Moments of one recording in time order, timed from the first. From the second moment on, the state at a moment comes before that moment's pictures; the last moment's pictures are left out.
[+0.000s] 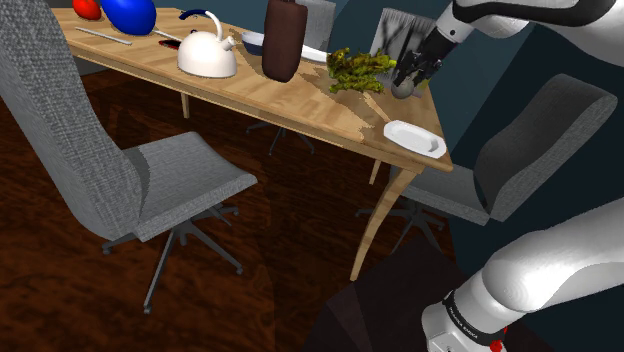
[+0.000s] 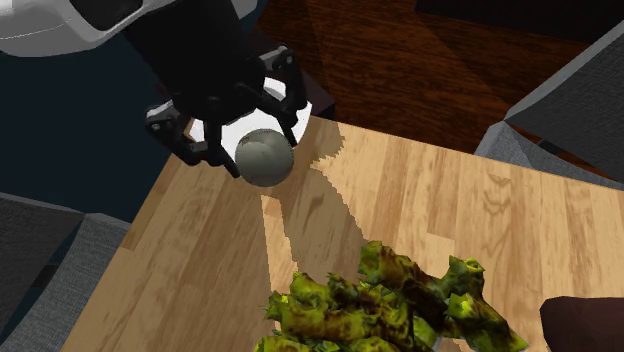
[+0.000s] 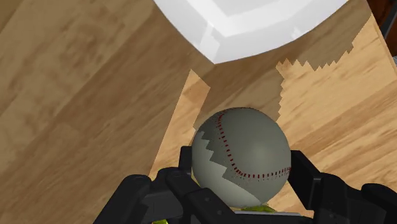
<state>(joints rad) -0.16 -0.27 -0.17 -1.90 0.10 1.94 -0.17</state>
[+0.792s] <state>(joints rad) -0.19 -0.66 -0.13 -2.22 0.05 1.88 -0.12</state>
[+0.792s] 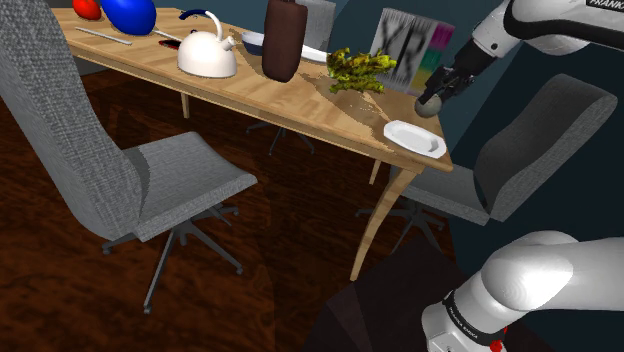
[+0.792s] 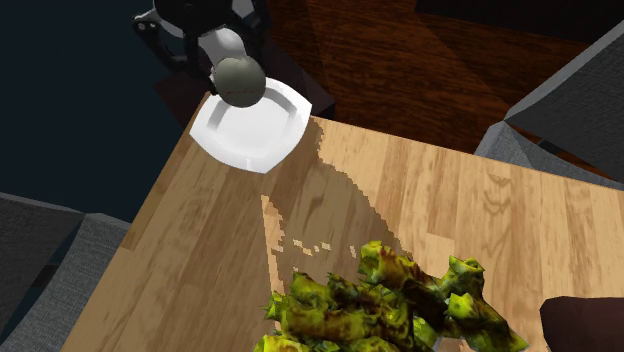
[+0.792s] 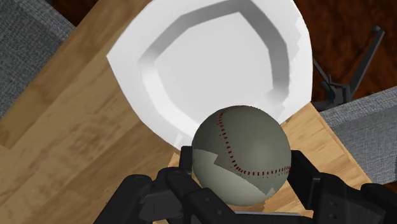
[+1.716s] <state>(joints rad) -0.19 -0.69 -0.13 -2.42 0.05 2.04 -0.14</state>
